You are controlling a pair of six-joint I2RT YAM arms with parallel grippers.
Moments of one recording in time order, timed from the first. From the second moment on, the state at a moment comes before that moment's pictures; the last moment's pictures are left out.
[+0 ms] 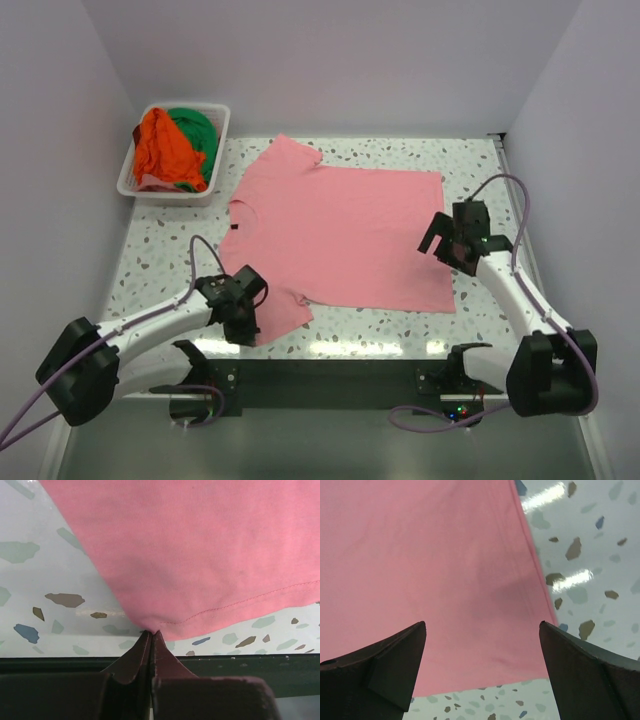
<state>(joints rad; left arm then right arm) -0.73 1.10 0.49 -0.82 0.01 -0.97 0.09 1.22 0.82 -0.56 0.12 0.51</state>
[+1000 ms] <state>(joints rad) -0.73 0.95 0.47 -0.74 0.02 -0.87 0.09 0.80 0.38 -0.70 0.20 1.01</state>
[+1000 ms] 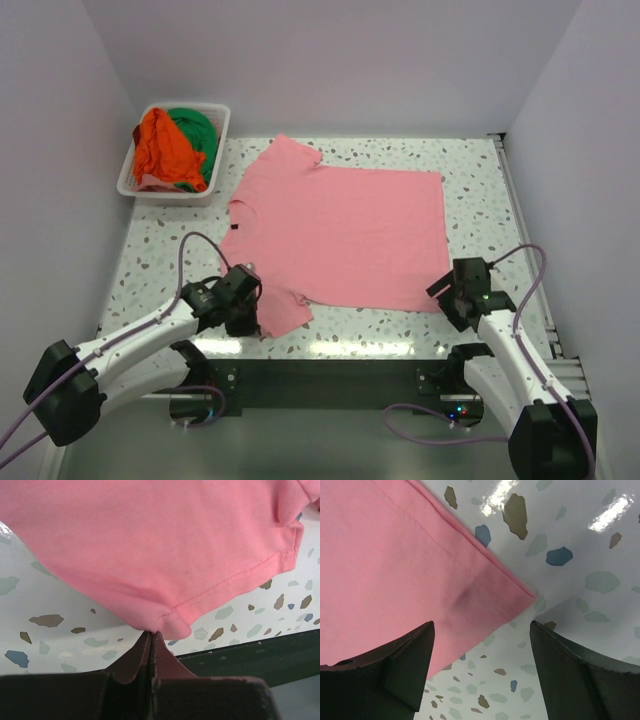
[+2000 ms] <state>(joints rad) -0.73 0.97 0.58 -0.74 0.02 -0.80 0.09 0.80 0.35 -0.60 0.17 0.98</state>
